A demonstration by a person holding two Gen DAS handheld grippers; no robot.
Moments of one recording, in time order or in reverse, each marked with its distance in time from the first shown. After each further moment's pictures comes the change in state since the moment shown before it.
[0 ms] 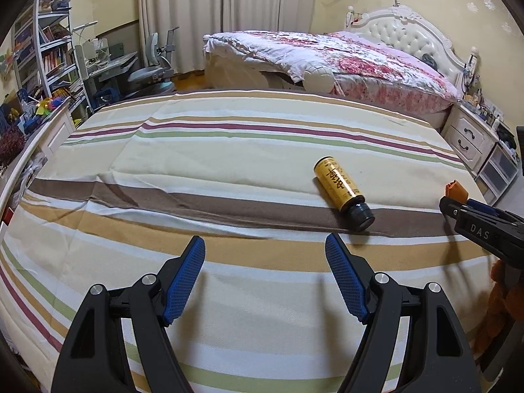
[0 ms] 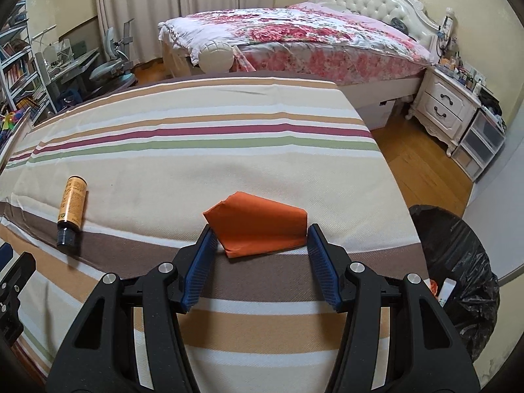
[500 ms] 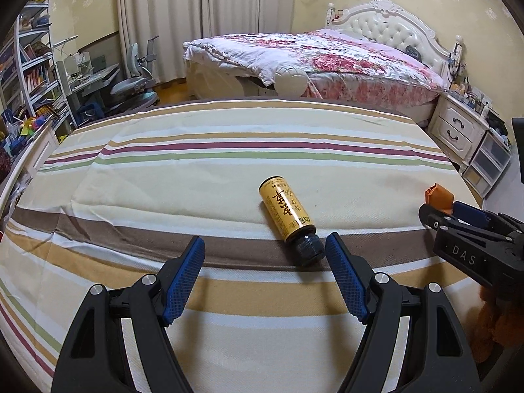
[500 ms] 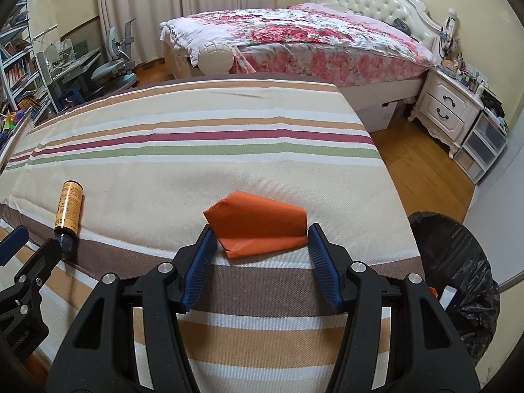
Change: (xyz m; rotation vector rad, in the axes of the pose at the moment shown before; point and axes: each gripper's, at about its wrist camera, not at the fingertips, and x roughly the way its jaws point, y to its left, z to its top) left arm 0.018 -0.044 0.020 0.064 -0.009 -0.030; right arm 0.003 -0.002 0.004 -0.006 -0.001 0.007
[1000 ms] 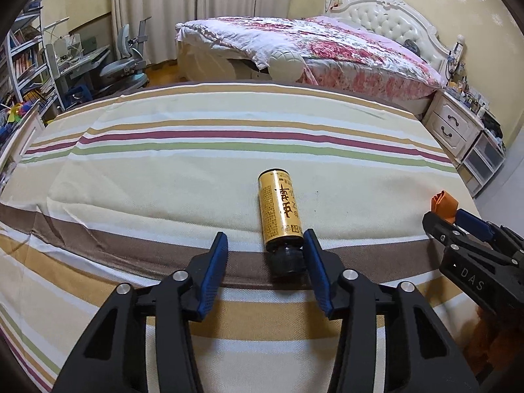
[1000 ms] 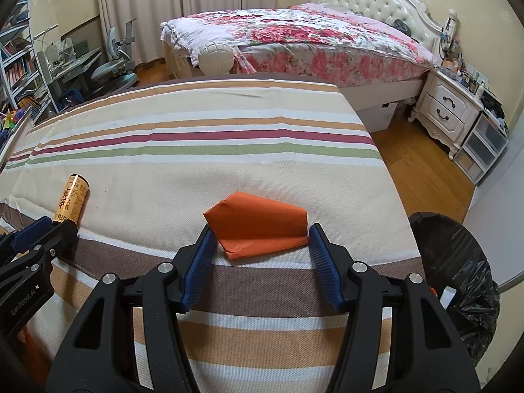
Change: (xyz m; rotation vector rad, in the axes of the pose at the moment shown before) left arm 0.017 0.004 0.007 -0.023 0.076 -0.055; right arm 0.002 0.002 0.001 -0.003 -0.001 -0.002
